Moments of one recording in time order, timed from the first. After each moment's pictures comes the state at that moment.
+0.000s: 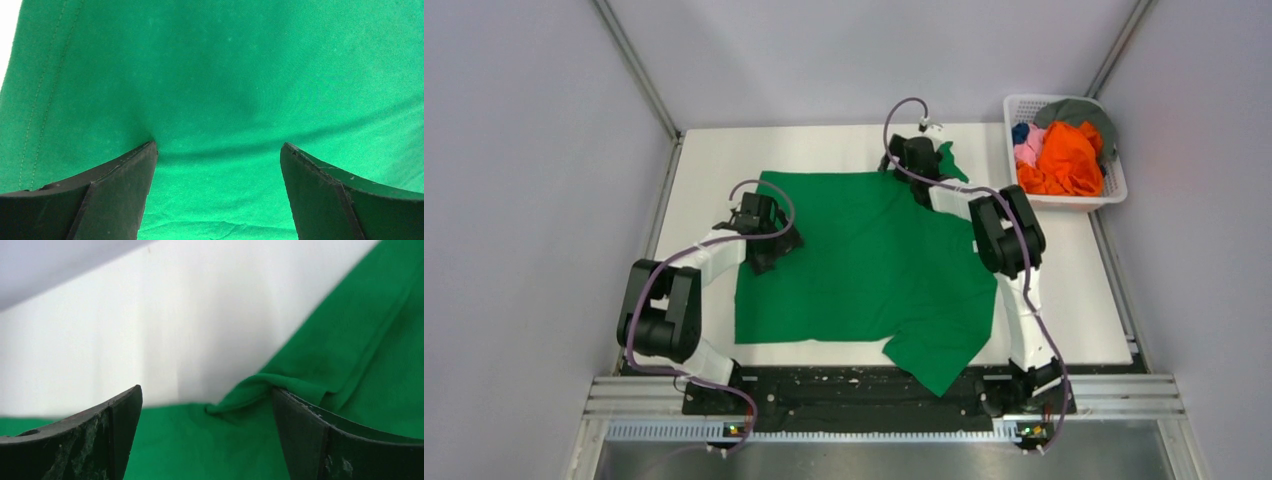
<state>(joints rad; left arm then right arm) -0.20 1.56 0.85 -0.31 -0.02 -0.79 0.41 2.28 1.58 0.25 0.23 0.58</state>
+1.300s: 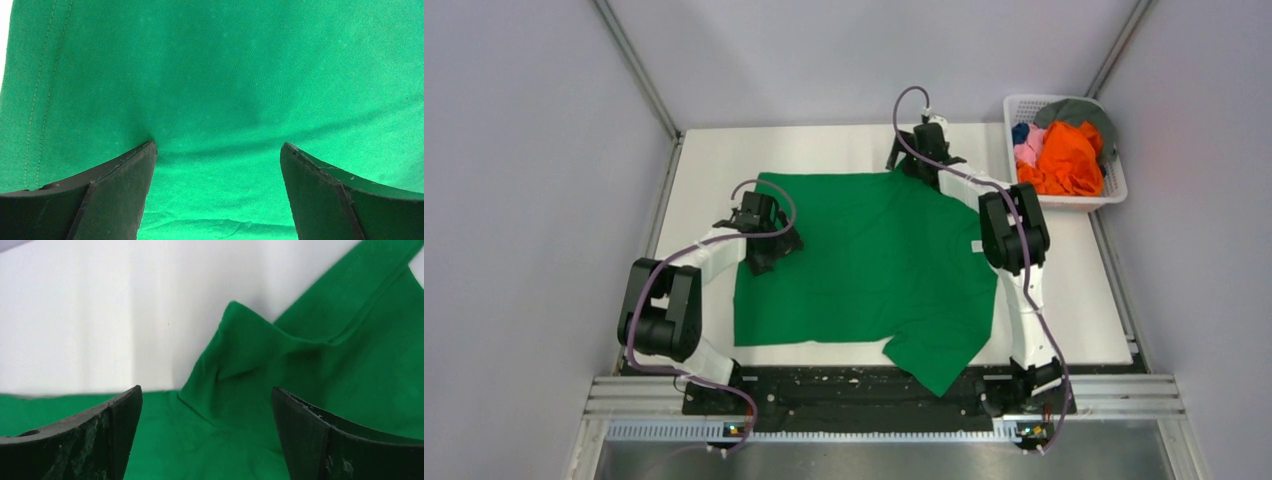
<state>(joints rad) -0.21 1.56 0.87 -0.35 -0.02 -0.75 0.35 2.30 1.75 -0.04 0.10 0.50</state>
